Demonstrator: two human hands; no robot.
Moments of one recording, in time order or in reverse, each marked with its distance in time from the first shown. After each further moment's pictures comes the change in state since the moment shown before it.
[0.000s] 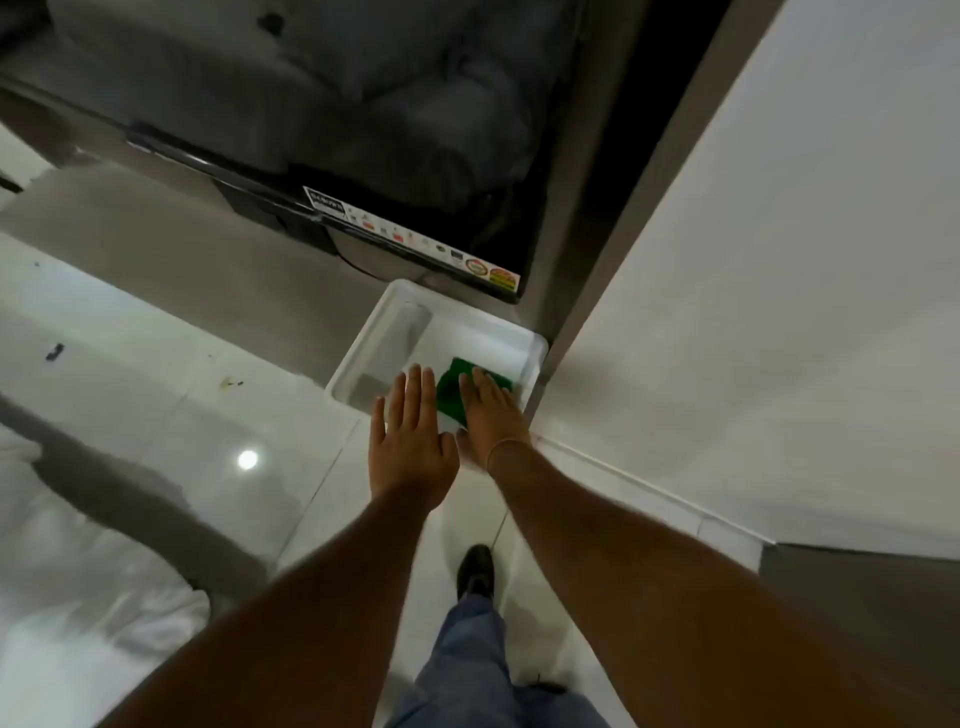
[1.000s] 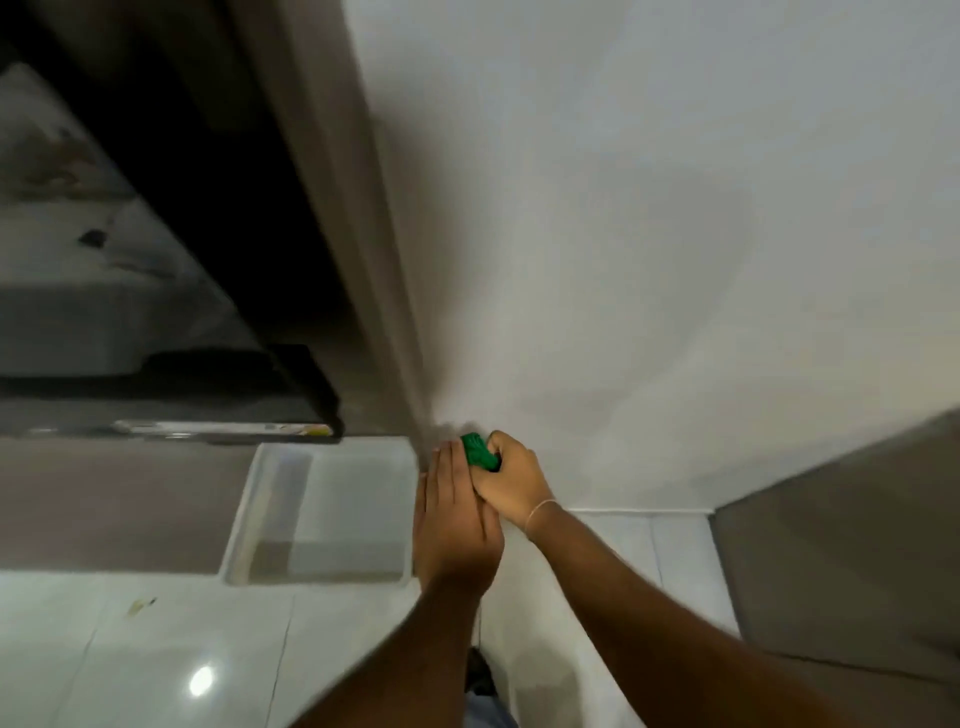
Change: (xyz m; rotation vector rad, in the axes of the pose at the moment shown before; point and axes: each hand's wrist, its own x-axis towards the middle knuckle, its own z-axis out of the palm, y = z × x) left_hand -0.015 0.189 -0.047 -0.325 0.091 0.339; right_hand -0.106 0.125 -0.106 1.049 0.435 0.409
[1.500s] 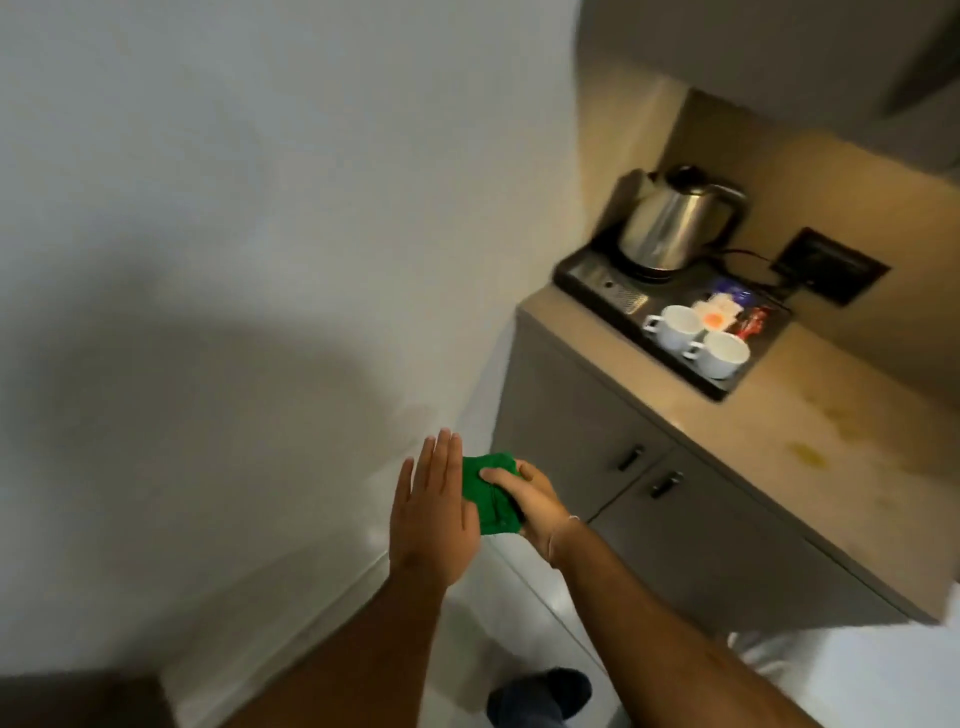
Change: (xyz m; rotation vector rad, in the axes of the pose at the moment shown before) left_hand -0.040 0.304 0.196 0.235 -0.476 0.854; right_hand -0.166 0.231 -0.333 1.071 0.597 0.425
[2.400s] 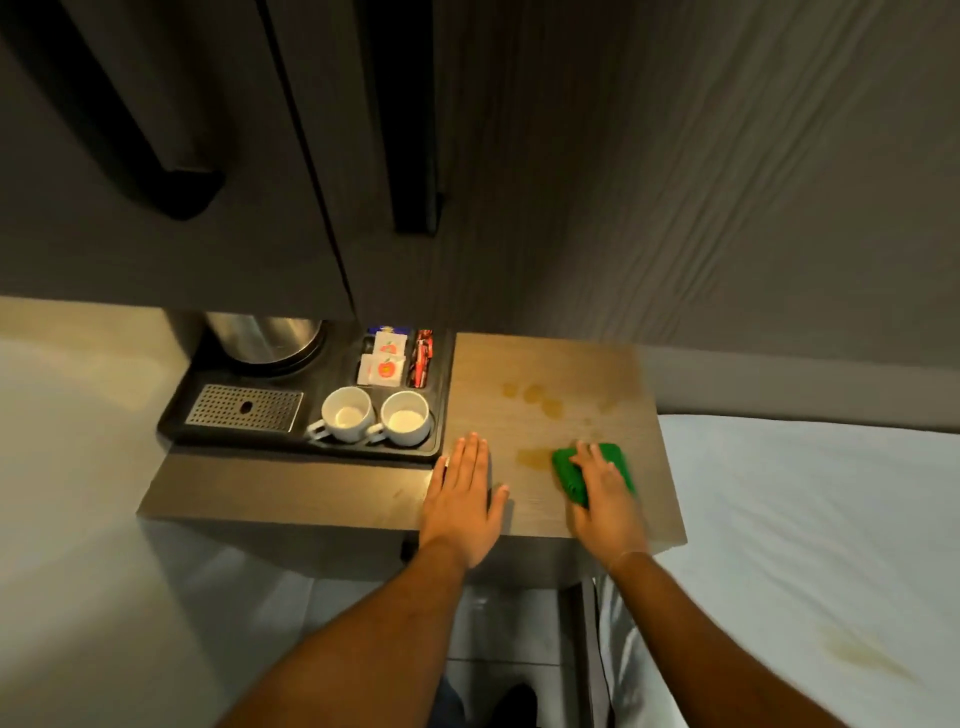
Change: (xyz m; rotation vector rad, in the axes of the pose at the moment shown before) left_hand 0.215 0.374 0.180 0.103 -0.456 0.771; right_hand -0.042 -0.055 -0.420 -0.804 1.015 -0.110
